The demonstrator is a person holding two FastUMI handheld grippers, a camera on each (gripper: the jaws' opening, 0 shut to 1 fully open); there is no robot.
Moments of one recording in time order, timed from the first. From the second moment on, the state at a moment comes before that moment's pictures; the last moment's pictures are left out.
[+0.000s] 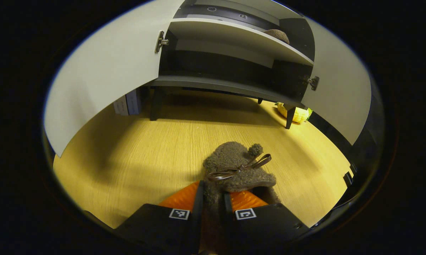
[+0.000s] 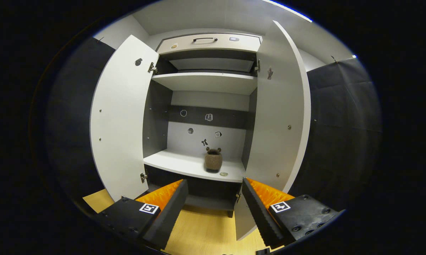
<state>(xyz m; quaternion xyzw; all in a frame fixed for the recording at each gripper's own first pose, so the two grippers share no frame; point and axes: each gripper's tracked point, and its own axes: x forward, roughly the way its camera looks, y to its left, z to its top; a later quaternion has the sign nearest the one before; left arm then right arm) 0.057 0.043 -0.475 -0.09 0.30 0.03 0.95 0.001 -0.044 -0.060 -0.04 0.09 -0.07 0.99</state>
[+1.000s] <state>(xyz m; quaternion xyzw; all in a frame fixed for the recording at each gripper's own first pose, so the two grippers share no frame) 0.049 0.060 -0.188 -0.05 0.17 0.08 0.98 0.005 -0.019 -0.064 0.02 0.10 0.05 0.99</state>
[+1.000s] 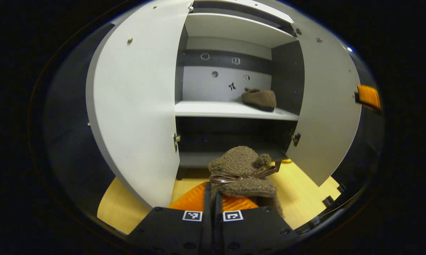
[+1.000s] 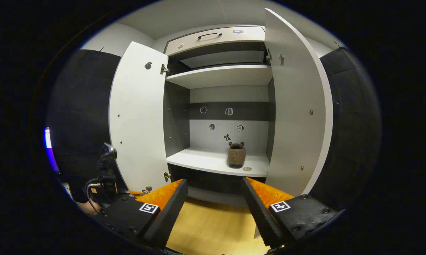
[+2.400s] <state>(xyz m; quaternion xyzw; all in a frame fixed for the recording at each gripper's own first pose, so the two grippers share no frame) 0.409 0.146 -0.081 -0.04 0.17 0.14 0.97 0.004 -0.048 -0.067 0.02 0.12 0.10 0.99</state>
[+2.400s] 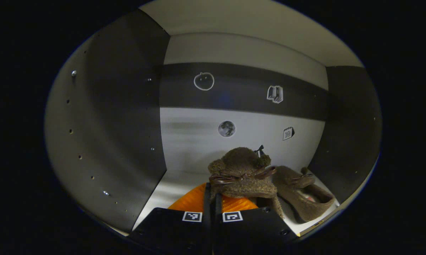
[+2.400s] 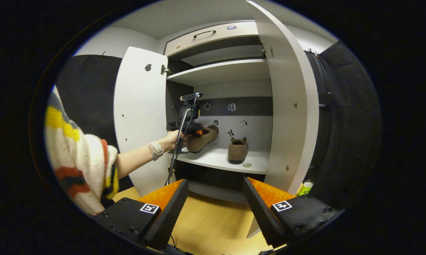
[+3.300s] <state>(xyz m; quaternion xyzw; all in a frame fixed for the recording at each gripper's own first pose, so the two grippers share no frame) 0.402 0.147 -0.094 0.01 0.21 0.12 0.97 0.017 -0.039 -0.067 0.04 0.12 0.10 0.99</state>
